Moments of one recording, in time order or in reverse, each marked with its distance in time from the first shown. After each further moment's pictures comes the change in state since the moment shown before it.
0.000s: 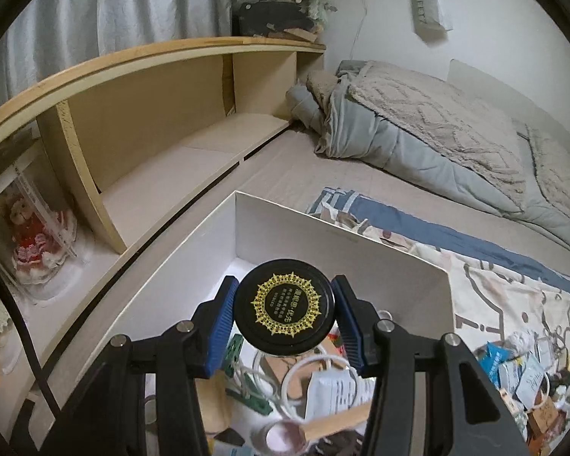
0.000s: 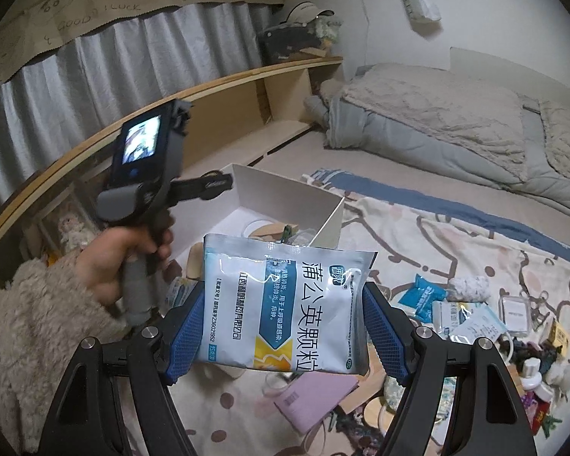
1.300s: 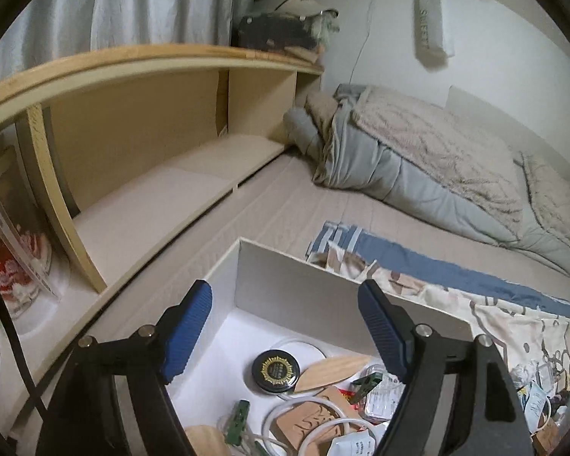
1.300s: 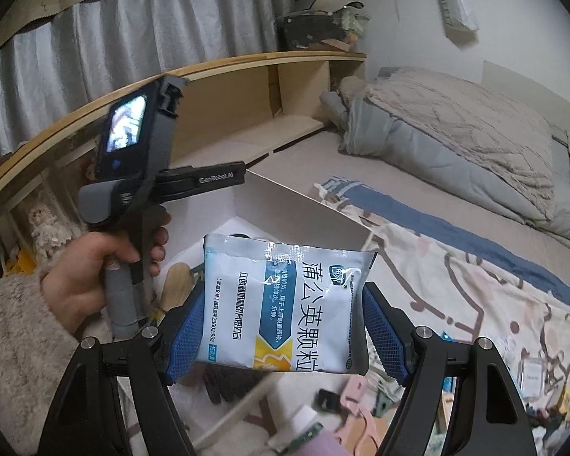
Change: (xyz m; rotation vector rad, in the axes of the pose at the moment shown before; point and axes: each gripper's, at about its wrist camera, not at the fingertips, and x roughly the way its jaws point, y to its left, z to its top) left arm 0.032 0.034 0.027 -0.019 -0.106 -0.094; right arm 0.095 0.026 0.046 -0.104 0.022 -0.028
